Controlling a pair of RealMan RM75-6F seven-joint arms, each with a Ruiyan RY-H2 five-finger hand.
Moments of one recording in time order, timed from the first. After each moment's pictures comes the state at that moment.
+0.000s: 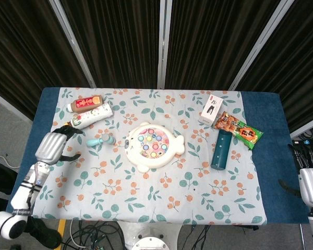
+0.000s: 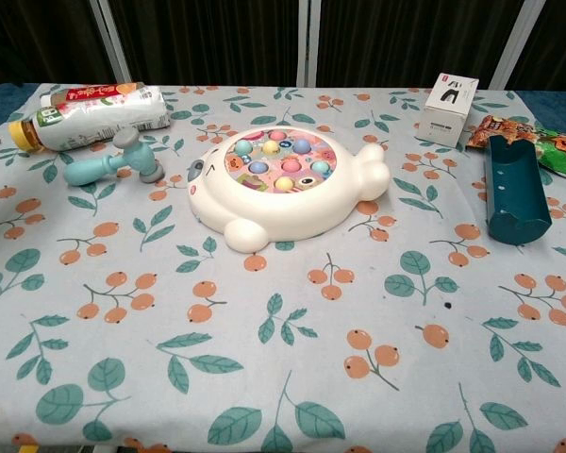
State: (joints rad) left arm -0.47 -1.28 -0.21 -1.52 1.38 1.05 -0.02; right arm 0.07 -1.03 0.09 -1.67 -1.48 1.51 -0.04
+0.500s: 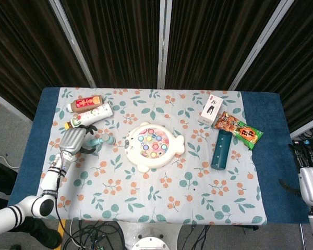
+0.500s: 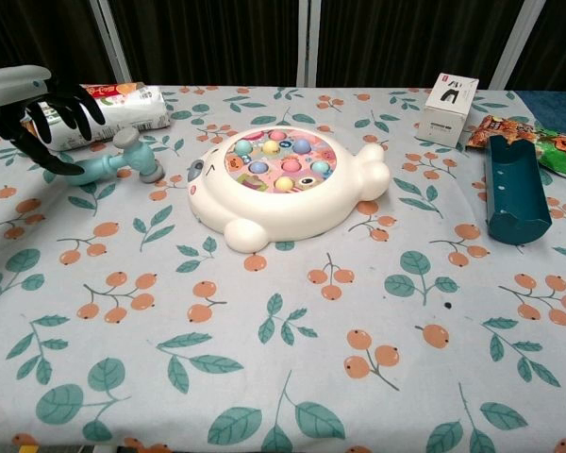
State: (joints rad) left arm -0.62 -1.48 -0.25 -1.36 1.09 0.89 0.14; right arm 0.08 -1.03 0.10 -1.66 -1.46 1.48 -0.03
